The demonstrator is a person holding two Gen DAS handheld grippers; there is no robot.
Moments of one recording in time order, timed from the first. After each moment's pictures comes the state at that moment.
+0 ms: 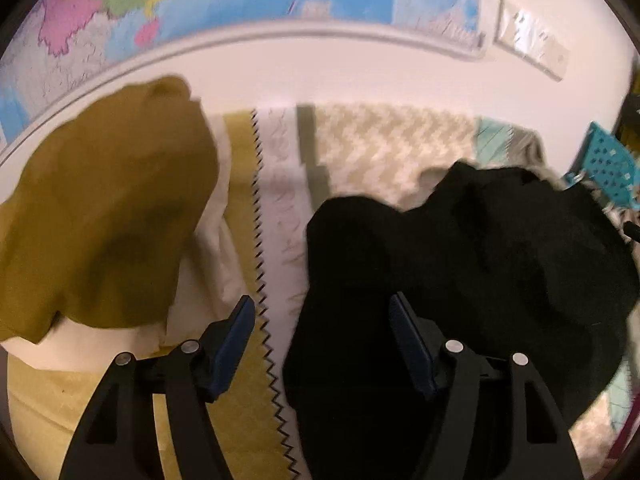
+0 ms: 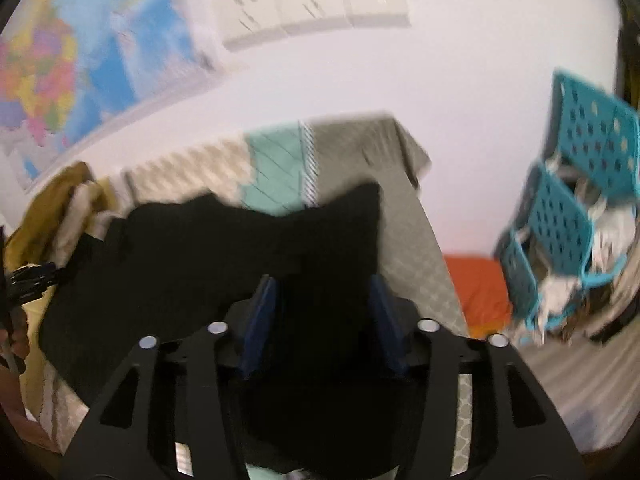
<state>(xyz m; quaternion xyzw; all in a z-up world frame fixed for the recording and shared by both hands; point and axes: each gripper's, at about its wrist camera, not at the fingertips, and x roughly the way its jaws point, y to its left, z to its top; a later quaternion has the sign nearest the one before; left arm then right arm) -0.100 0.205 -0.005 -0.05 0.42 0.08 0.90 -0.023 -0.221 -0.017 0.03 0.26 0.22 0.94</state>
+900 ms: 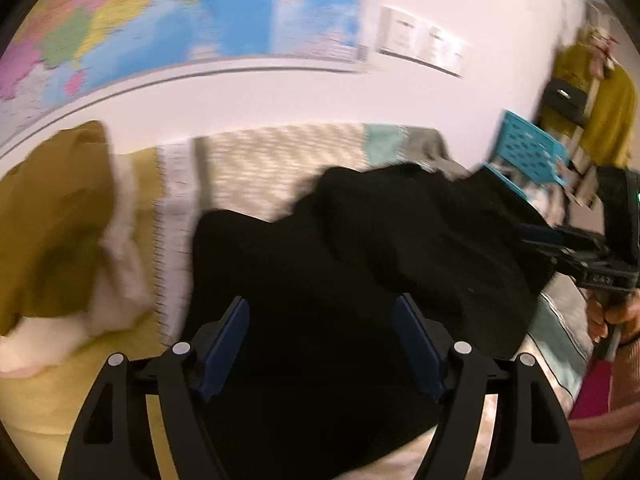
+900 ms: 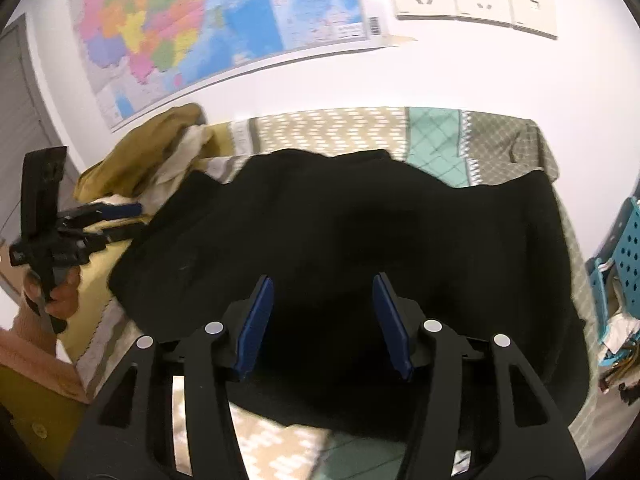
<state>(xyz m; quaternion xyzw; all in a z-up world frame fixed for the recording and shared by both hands) -0.129 0.136 0.006 -0.04 0.39 -0.05 0.92 -0.075 -0.135 -0.021 -0.01 0.27 0.38 0.88</state>
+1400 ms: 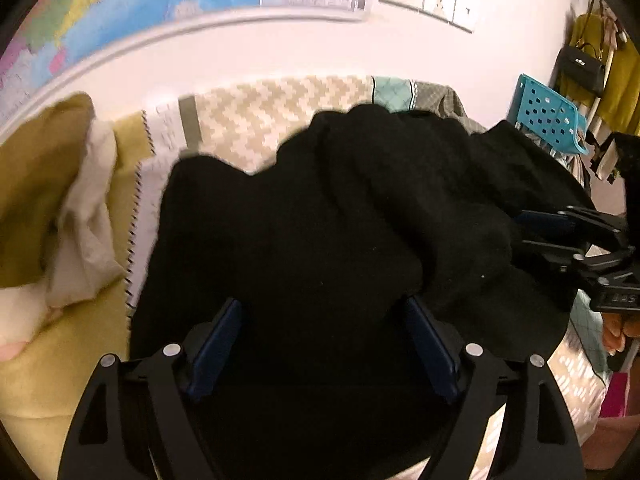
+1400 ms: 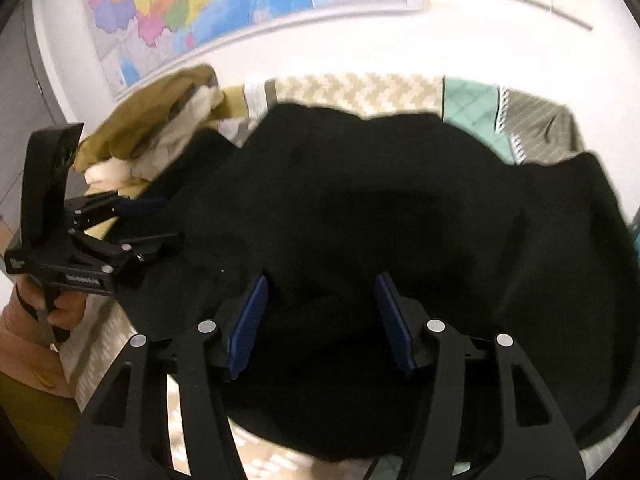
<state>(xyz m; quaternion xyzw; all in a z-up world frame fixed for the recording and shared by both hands) -0.113 0.120 -0.030 -0.01 0.42 -0.01 0.91 -0.076 -0.096 -0.039 -0.05 0.29 0.38 0.88</state>
